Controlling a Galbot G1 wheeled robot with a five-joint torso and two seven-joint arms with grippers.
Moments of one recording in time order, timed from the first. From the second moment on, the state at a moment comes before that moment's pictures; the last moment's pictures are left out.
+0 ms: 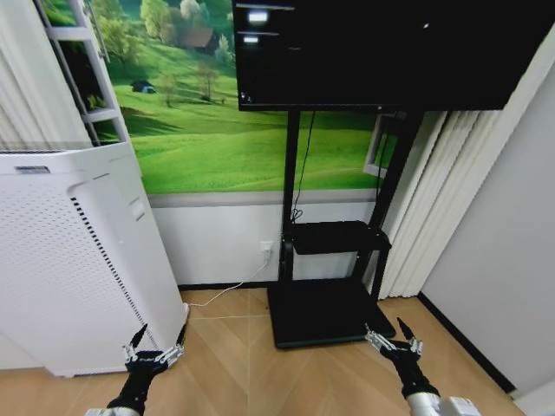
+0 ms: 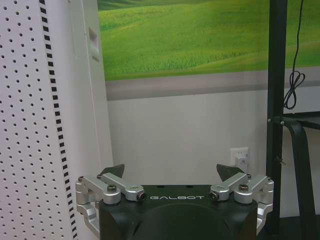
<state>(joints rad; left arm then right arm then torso) 2.02 -1.35 -0.76 -2.33 -0.26 -0.05 0.00 -1.88 1.42 0.80 2.18 0.45 0.16 -0.09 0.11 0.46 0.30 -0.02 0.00</state>
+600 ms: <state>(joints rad) 2.02 -1.35 -0.76 -2.33 -0.26 -0.05 0.00 -1.88 1.42 0.80 2.18 0.45 0.16 -0.09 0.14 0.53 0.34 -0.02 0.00</state>
